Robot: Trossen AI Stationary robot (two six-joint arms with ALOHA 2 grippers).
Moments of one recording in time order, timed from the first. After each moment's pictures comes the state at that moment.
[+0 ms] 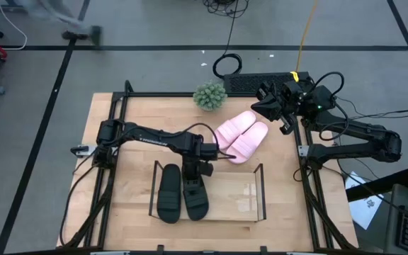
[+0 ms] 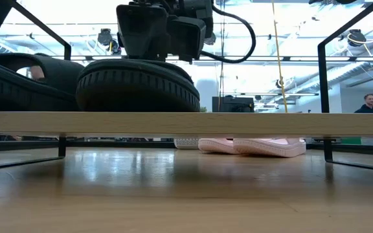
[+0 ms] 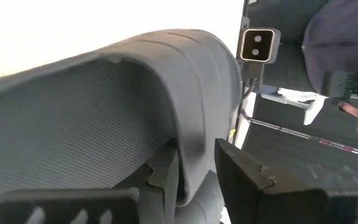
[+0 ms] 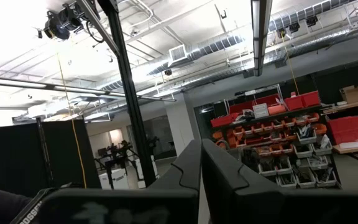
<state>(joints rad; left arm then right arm) -0.04 2.01 1.56 -0.98 0.82 -0.17 -0.40 0.99 0.83 0.71 -0.61 0.59</state>
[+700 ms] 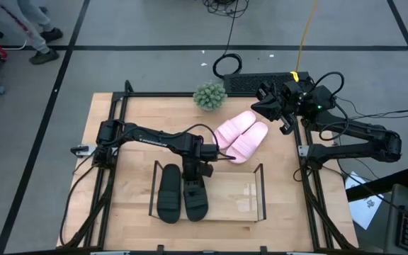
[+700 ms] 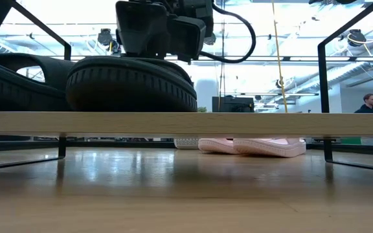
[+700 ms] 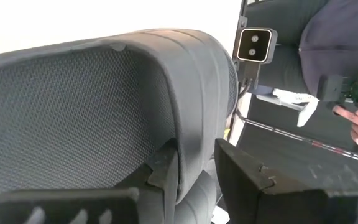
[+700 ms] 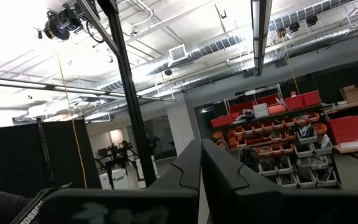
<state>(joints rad) -0.05 2.01 1.56 -0.98 0.83 -0.22 -0.40 0.99 0.83 0.71 -0.61 0.59</state>
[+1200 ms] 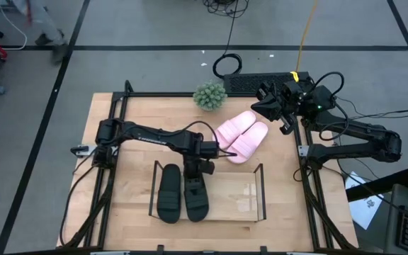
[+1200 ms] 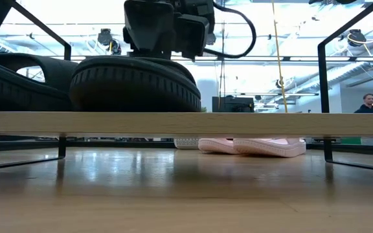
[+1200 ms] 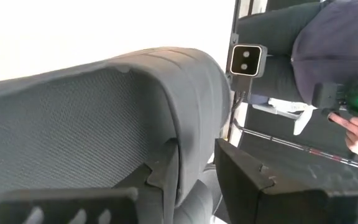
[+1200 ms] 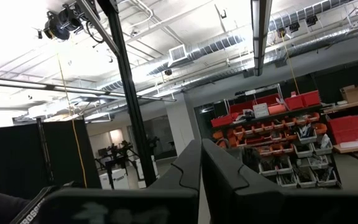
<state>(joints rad) -0.03 1.99 1.56 -0.93 0.84 -0.23 -0.40 0.99 0.83 0.71 -0.61 0.59</state>
